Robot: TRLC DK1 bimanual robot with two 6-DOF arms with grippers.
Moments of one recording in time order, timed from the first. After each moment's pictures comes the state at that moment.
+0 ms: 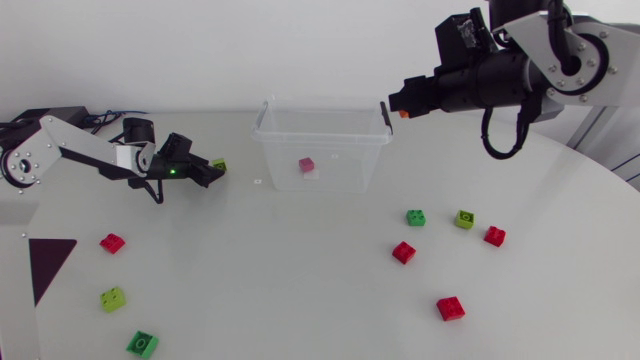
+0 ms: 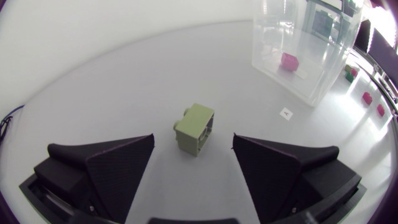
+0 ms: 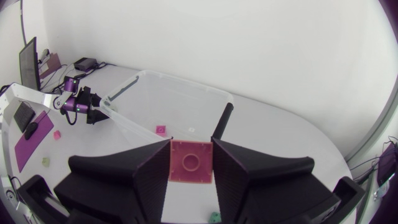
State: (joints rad) left arm 0.16 2.45 1.57 0.11 0.65 0.56; right arm 0.33 1.50 1.25 -0.29 -0.04 -0.04
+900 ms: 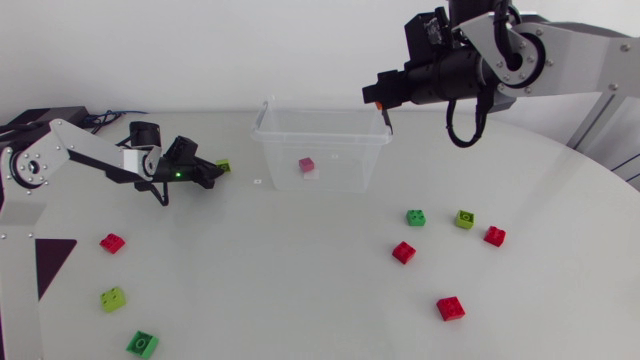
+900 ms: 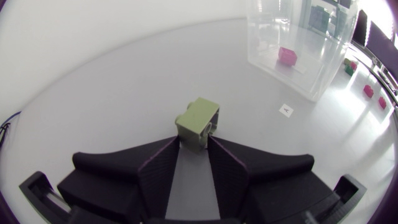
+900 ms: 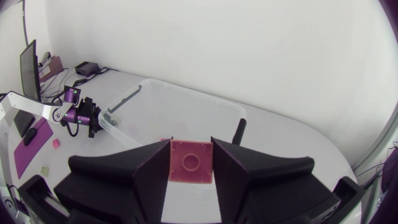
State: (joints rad) left arm 0.14 2.47 1.56 0.15 0.65 0.58; right arm 0.37 1.63 1.35 -0.22 -0.03 -0.03
